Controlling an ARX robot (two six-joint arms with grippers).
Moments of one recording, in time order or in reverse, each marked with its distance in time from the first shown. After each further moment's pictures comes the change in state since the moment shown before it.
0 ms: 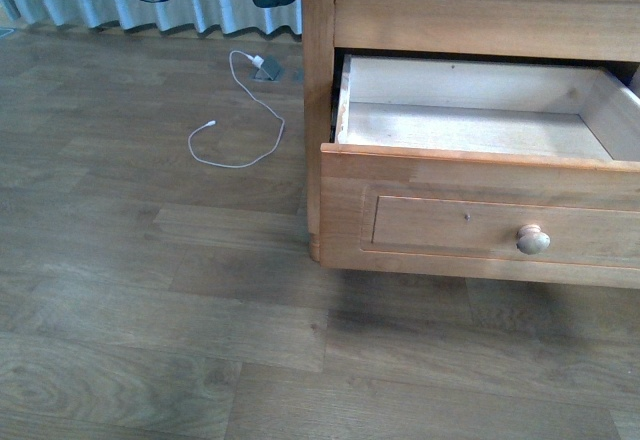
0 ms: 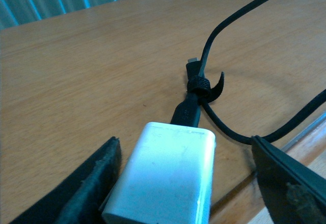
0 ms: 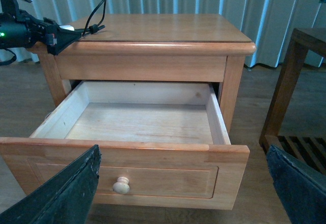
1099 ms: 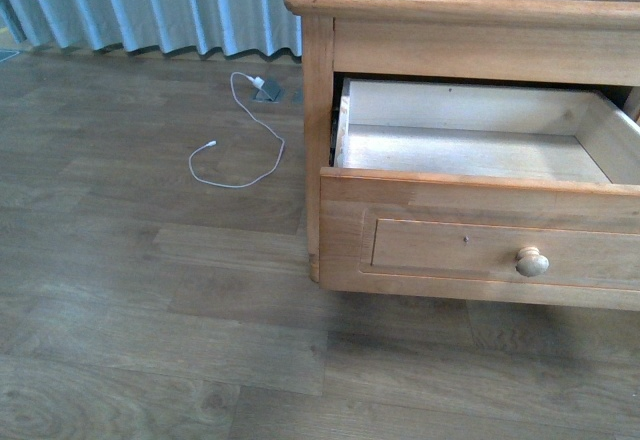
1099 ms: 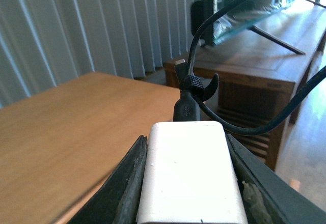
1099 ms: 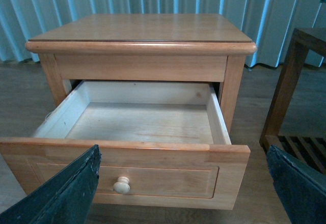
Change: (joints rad) left arm -0.183 -0.473 -0.577 0.331 0.185 -0.063; right arm 0.000 0.000 0.000 0.000 0.000 0.000
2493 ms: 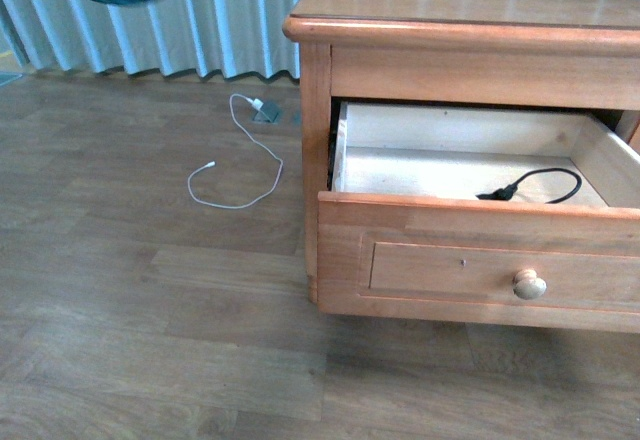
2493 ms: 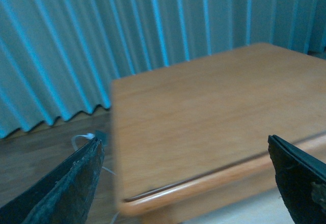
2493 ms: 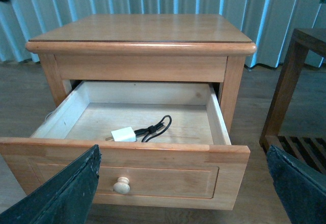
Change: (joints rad) left arm 0.027 -0.092 -0.075 -0.062 -0.648 0.103; right arm 0.000 0.000 0.000 0.000 0.000 0.000
